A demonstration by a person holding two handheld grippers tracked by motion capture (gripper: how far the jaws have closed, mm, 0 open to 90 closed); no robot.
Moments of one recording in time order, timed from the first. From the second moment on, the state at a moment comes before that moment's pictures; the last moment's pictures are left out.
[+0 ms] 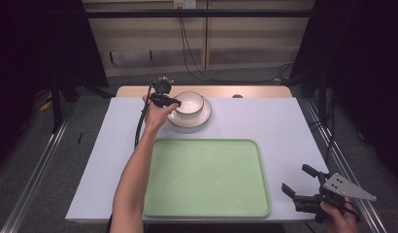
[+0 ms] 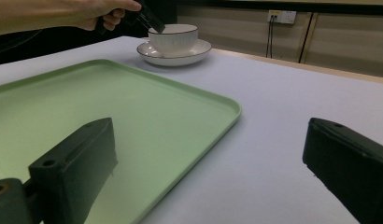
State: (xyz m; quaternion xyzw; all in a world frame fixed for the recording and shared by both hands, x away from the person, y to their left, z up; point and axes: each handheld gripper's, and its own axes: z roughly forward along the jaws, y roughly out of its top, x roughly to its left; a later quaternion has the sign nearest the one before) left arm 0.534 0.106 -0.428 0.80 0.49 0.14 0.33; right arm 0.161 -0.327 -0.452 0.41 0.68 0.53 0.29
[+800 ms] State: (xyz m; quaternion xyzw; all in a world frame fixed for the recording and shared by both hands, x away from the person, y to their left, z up) left arm 0.550 0.099 -0.439 0.81 0.51 0.10 0.29; right arm 0.160 -0.326 -0.451 0.39 0.69 0.53 0.29
